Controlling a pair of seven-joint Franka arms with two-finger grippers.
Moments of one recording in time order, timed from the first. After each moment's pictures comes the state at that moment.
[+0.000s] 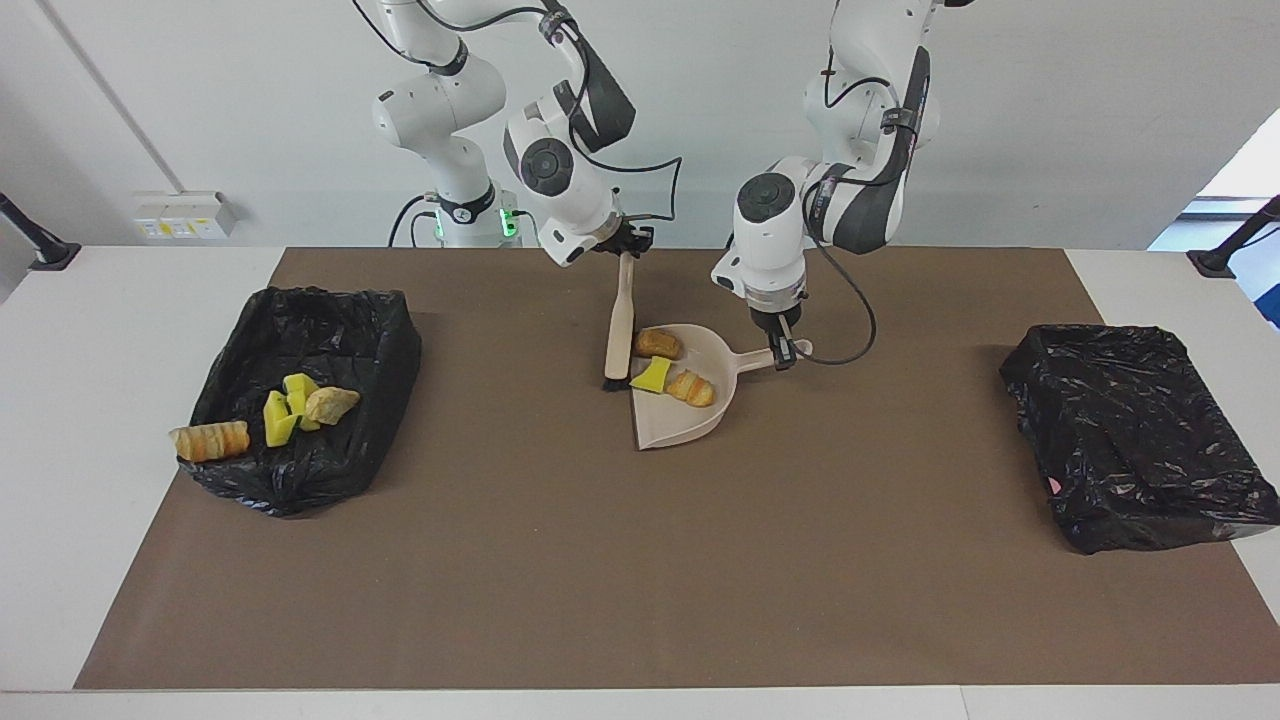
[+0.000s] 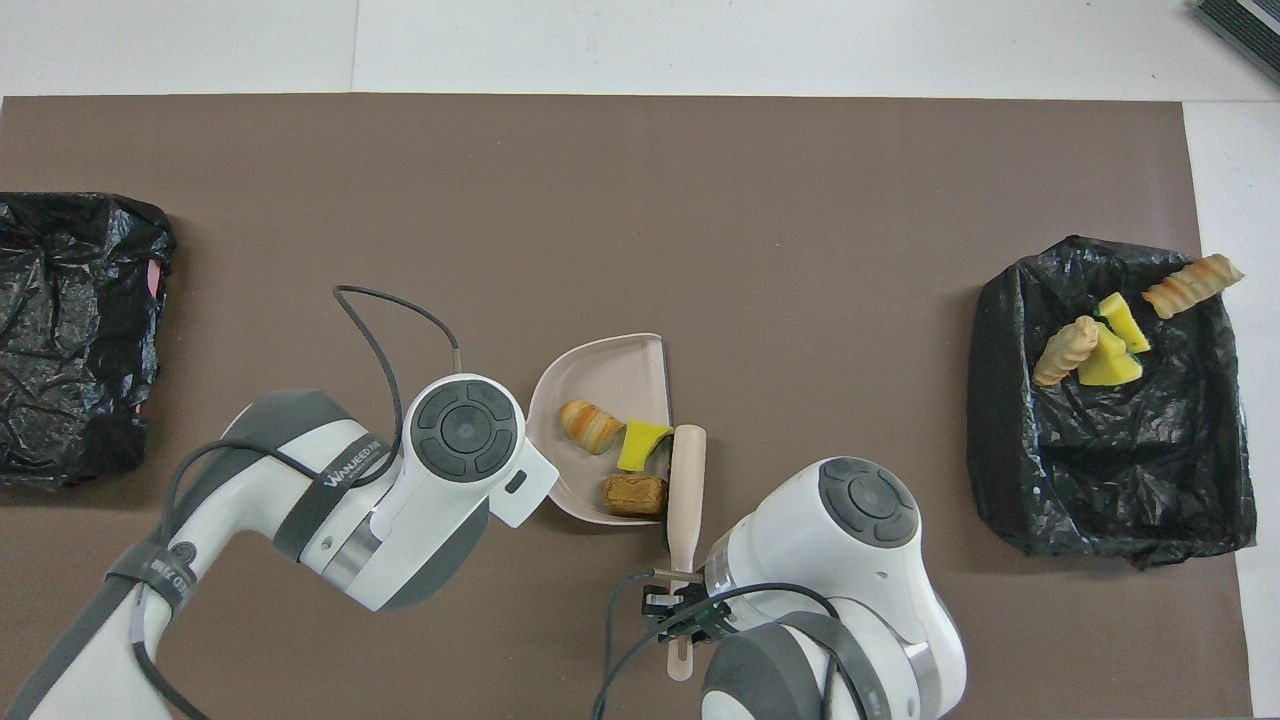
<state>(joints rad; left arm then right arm) -0.53 0.09 -0.05 -2.15 0.25 2.12 0.83 0.63 -0.10 0.00 -2.31 0.58 1.96 0.51</state>
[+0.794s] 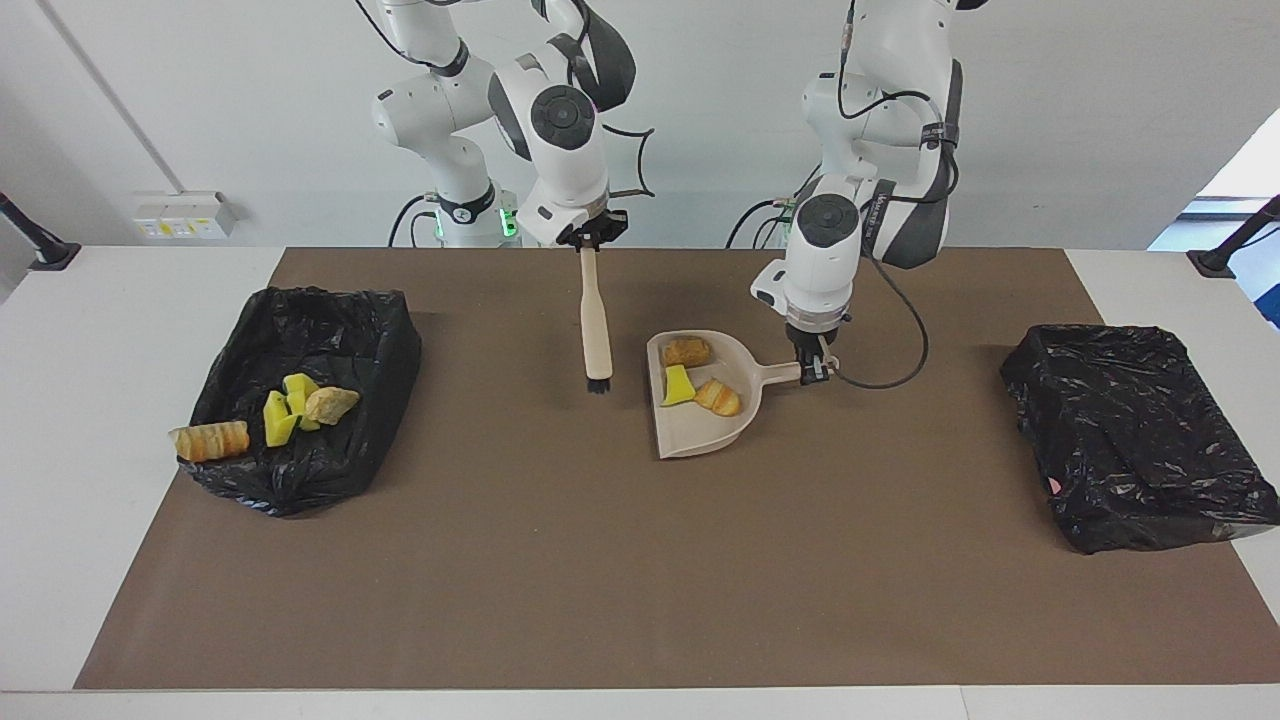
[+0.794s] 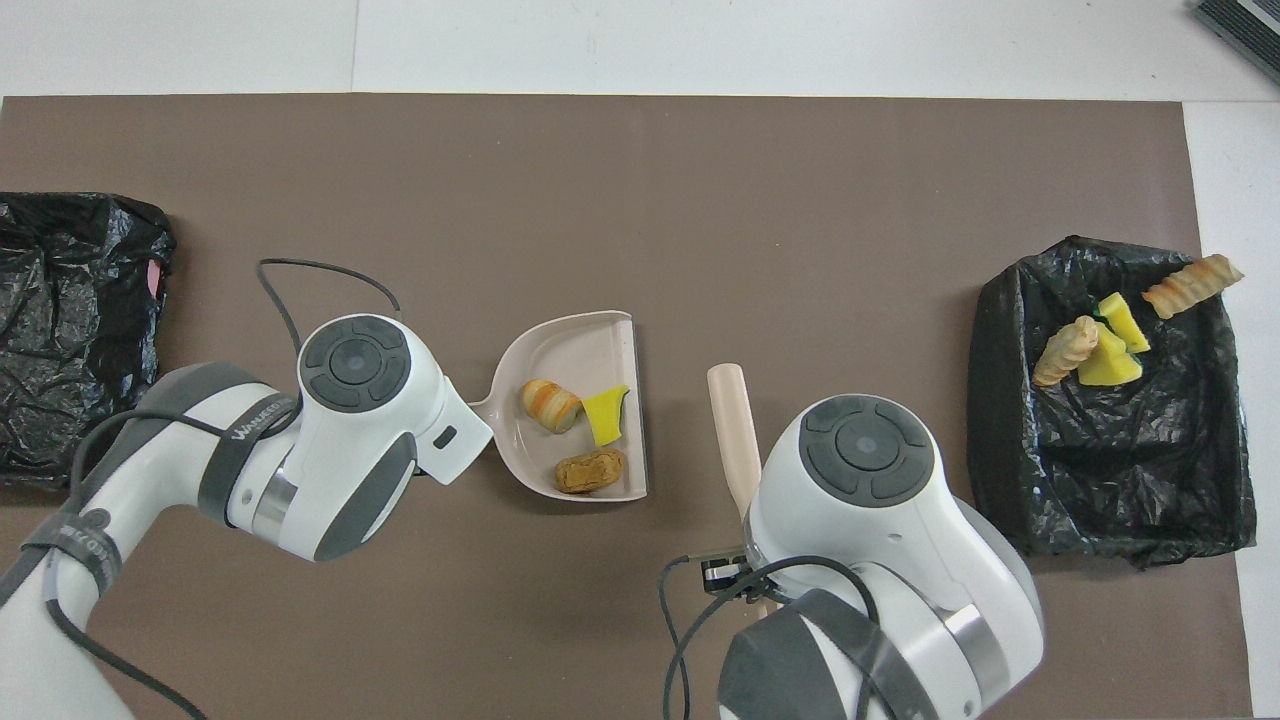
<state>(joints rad) -0.39 0.11 -0.03 -2.11 0.15 2.15 1.04 0.58 -0.10 -0.01 -2.07 0.15 1.65 0.44</state>
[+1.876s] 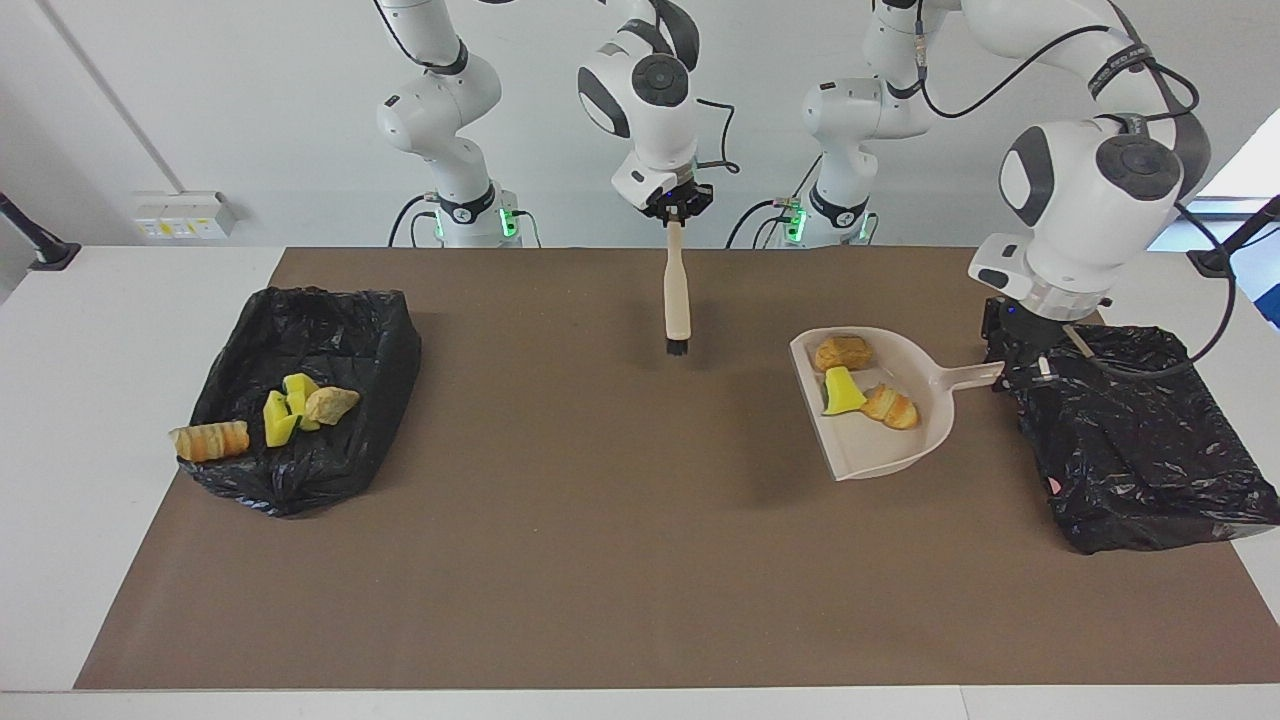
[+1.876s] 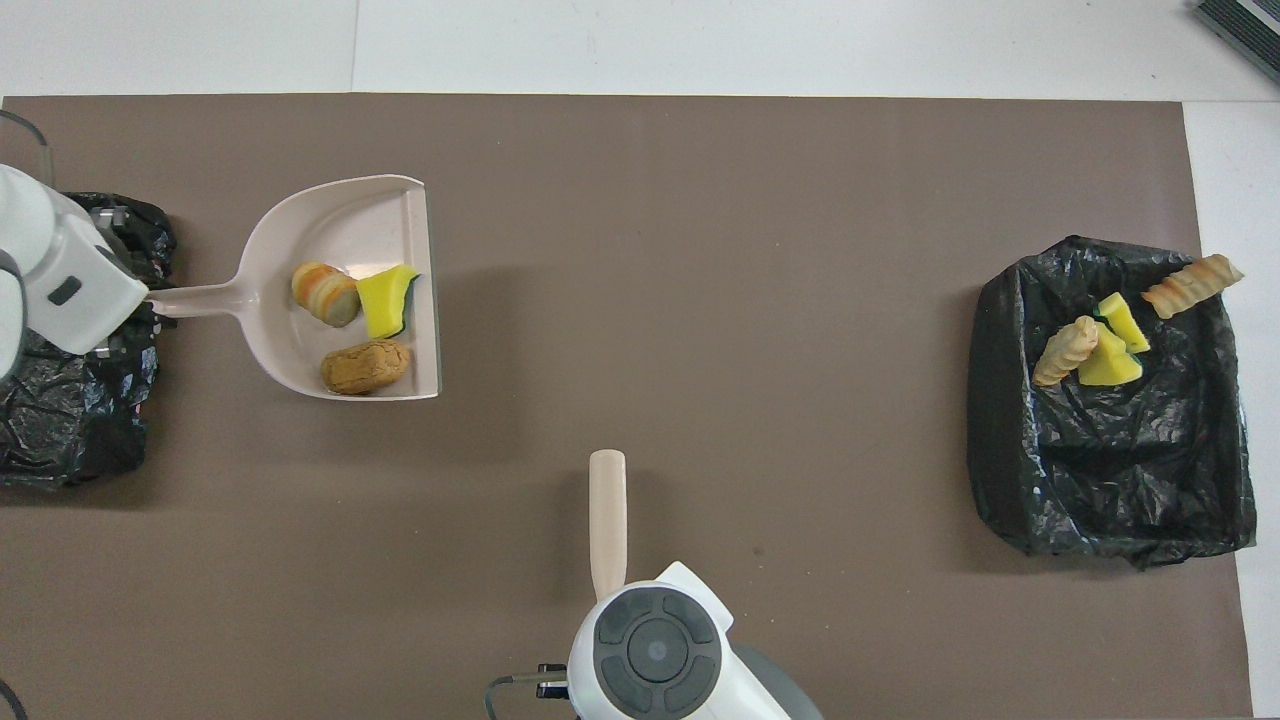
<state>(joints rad) 0.02 0.14 -0.02 -1.71 0.12 1.87 1.51 0.86 -0.07 0.02 -2.17 0.35 1.93 0.78</state>
